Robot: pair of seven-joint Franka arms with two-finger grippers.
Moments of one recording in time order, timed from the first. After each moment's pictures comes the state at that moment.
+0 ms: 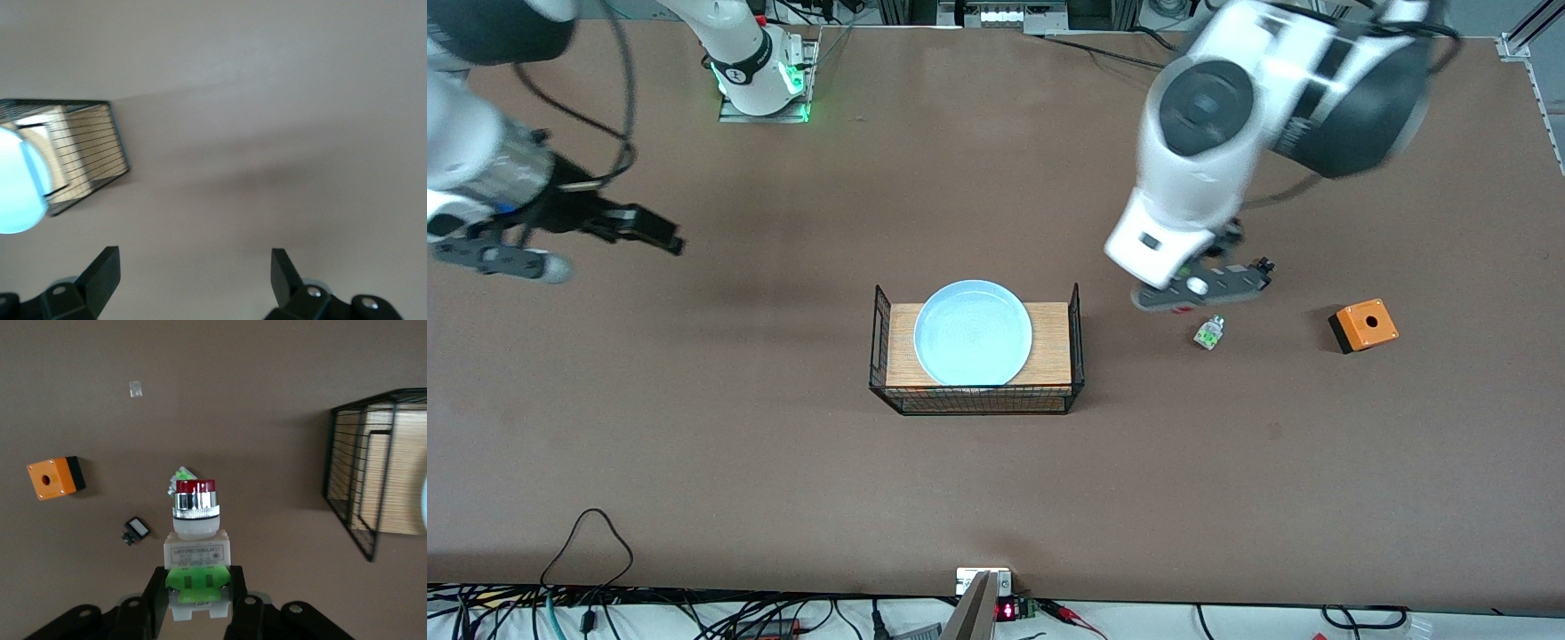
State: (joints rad) left arm -0.27 0.47 -0.26 -1.14 0.23 1.38 -0.53; right arm 0.26 0.10 -0.05 -1.57 0.13 1.62 0.46
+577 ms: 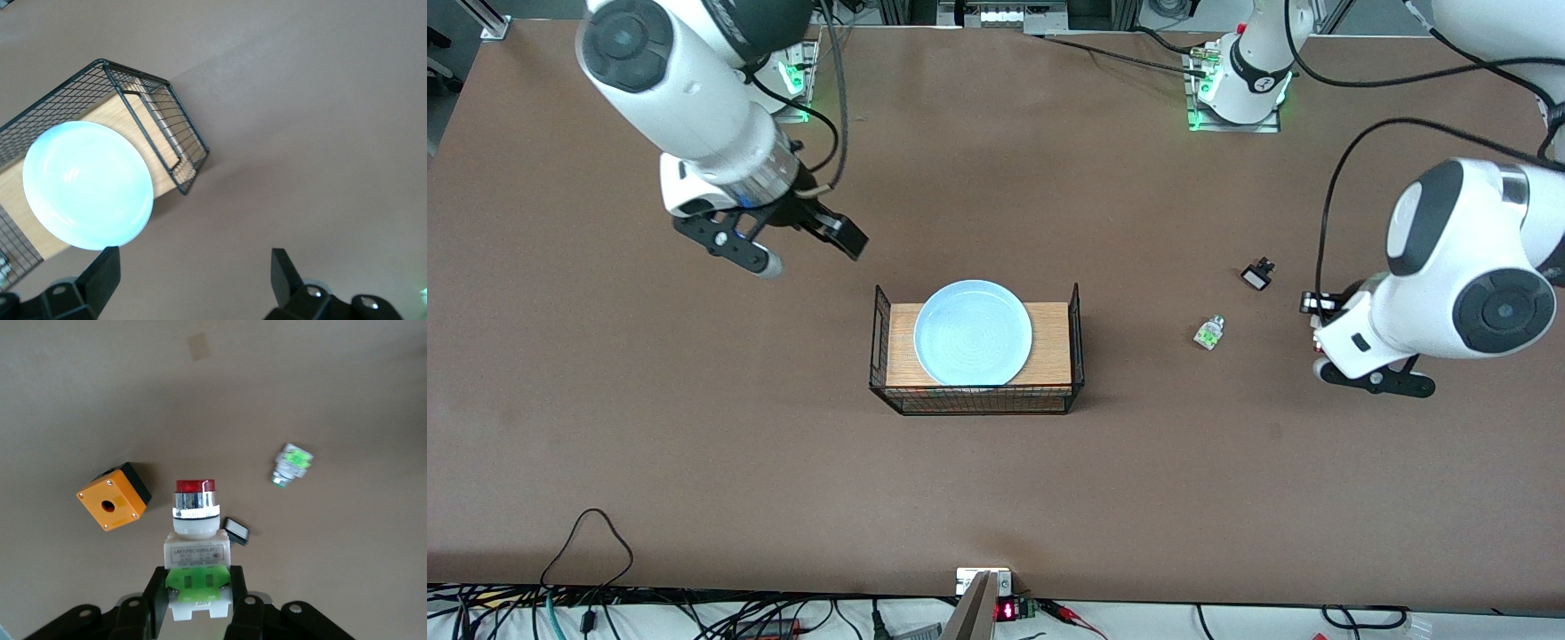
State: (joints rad) left arm 0.11 0.50 -0.26 -1.36 0.21 1.48 -0.03; right arm 0.55 0.24 -0.05 -1.53 0.13 1.79 1.03
